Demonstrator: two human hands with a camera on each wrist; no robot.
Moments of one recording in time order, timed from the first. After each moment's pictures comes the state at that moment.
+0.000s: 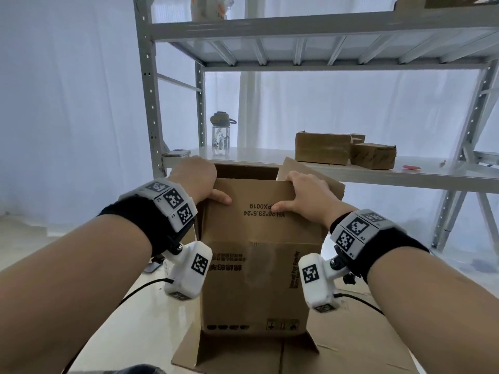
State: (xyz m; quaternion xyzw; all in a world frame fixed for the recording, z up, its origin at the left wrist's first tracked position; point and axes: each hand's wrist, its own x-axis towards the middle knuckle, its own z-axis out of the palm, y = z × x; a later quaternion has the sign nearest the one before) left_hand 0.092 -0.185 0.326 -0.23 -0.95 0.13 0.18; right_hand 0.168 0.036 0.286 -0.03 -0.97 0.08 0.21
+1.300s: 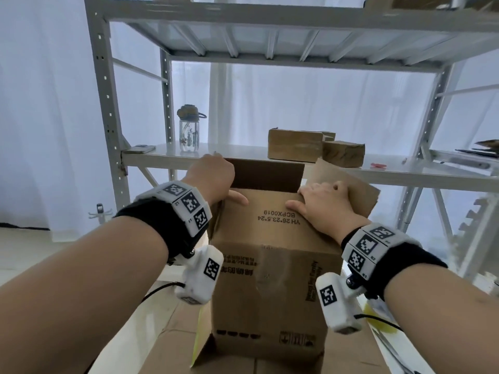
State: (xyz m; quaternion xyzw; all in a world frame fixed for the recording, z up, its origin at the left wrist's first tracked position) left_hand 0.077 -0.098 0.318 -0.33 -0.91 0.10 0.22; right_hand 0.189 0.098 0.273 -0.16 -0.97 -0.11 0.17
